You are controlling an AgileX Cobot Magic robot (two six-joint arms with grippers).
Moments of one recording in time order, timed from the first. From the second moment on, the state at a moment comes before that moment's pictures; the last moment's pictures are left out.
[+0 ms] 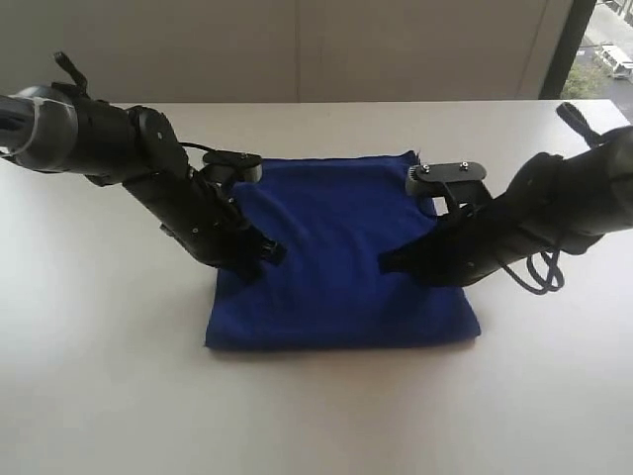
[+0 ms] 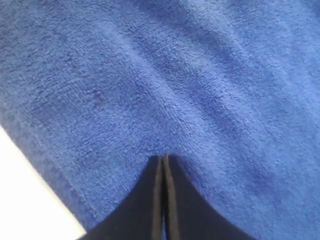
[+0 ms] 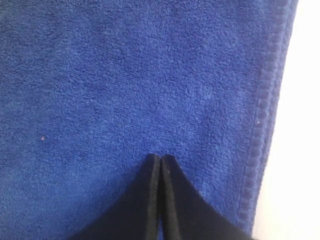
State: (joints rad) left arm -0.49 2.02 -1.28 -0.52 0.62 0.47; right arm 0.18 1.88 -0.89 0.67 0.21 -0.55
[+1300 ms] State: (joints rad) left arm -0.29 2.01 -1.52 -0.53 0.62 0.48; right arm 0.04 1.85 -1.20 0.67 0.31 -0.52
